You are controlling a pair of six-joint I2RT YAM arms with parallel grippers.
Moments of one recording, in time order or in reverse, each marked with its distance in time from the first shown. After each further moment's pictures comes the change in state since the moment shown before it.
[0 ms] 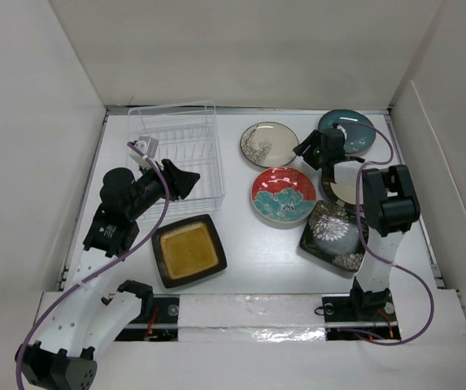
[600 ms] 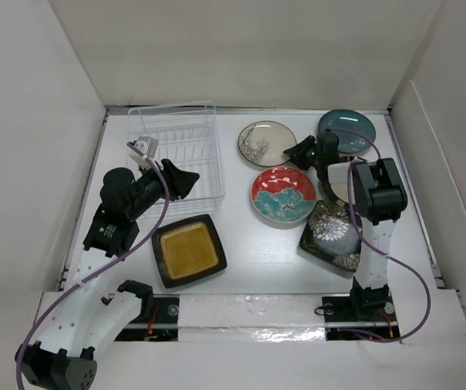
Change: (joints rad) left arm 0.000 0.000 0.000 -0.006 -0.011 0.003; right arm 0.000 0.174 0.064 0.132 -0.214 0.196
